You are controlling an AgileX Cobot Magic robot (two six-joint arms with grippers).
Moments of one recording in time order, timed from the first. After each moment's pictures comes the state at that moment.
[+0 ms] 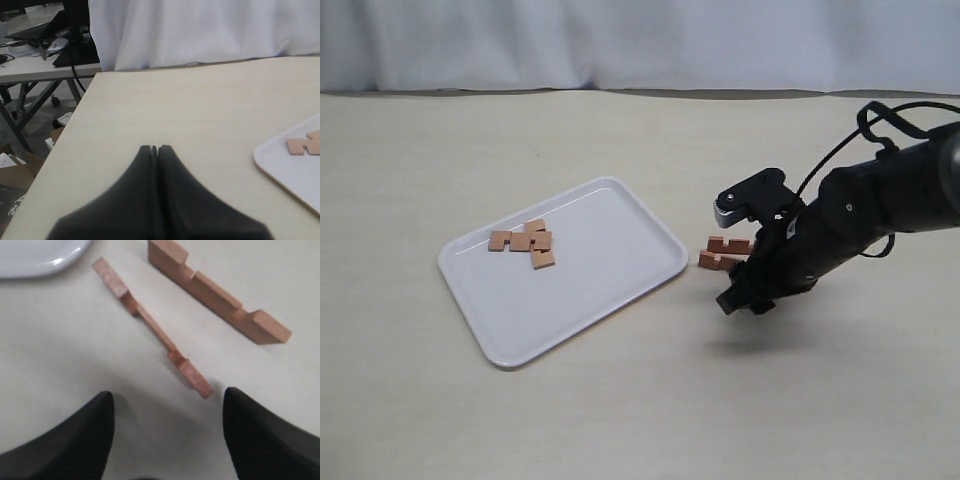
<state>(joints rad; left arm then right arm) 0.12 0.00 0.00 -0.03 0.32 0.16 0.07 1.86 -0.87 0.03 0.31 -0.21</state>
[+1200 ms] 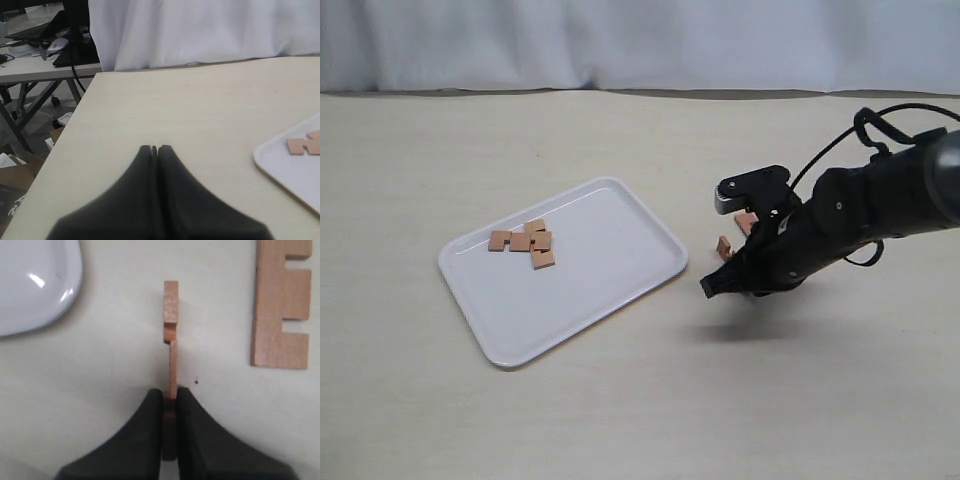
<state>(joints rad) 0.12 0.00 0.00 -0.03 0.32 0.16 0.07 1.90 -0.88 0.17 0.27 -0.17</state>
